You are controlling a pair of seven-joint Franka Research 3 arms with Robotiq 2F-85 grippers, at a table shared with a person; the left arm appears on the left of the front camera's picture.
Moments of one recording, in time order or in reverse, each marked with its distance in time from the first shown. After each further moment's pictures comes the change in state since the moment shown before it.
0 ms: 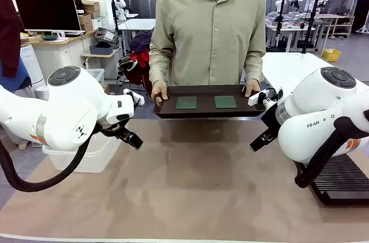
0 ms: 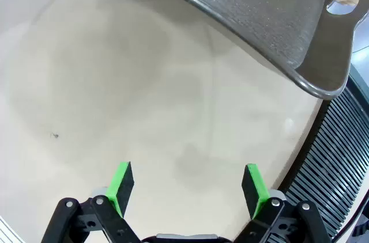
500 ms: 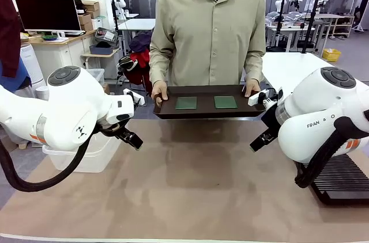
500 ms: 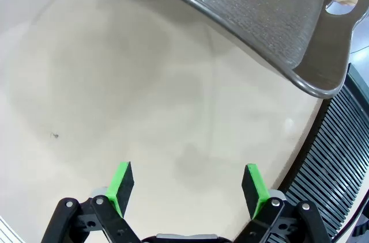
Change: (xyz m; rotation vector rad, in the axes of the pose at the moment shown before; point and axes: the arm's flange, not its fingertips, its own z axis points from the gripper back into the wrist) left arm 0.000 0.000 0.000 0.000 0.000 -0.001; right arm 0.000 0.000 0.000 0.000 0.000 0.000
